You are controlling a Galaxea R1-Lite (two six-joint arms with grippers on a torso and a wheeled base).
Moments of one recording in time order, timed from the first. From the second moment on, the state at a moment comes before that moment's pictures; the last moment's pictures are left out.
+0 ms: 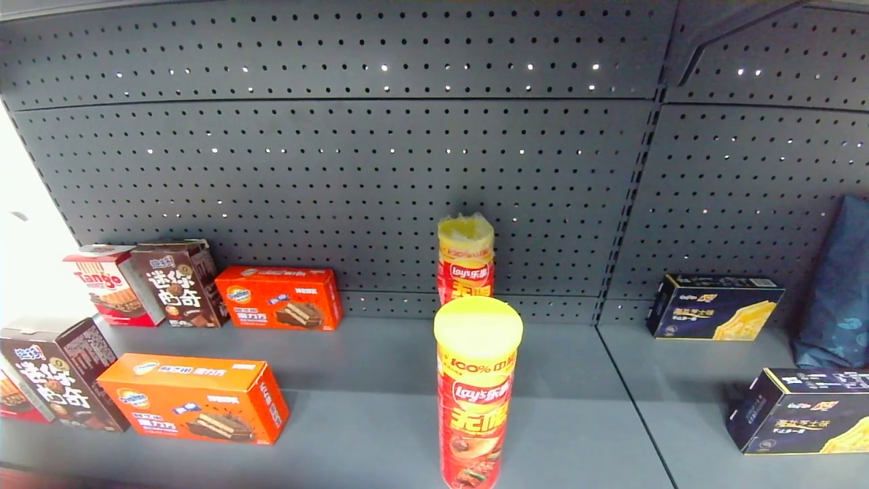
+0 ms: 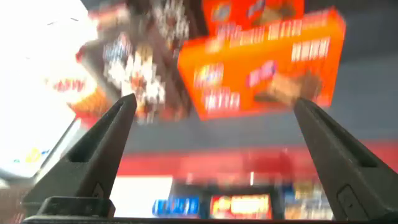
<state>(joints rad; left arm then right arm) -0.17 0.39 -0.11 -0.18 0.28 0.25 -0.12 0.18 -0.04 -0.06 -0.28 0.04</state>
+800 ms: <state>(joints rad) -0.15 0.09 0.00 -0.07 0.31 0.23 -0.14 0.09 0.00 0.00 -0.02 -0.01</state>
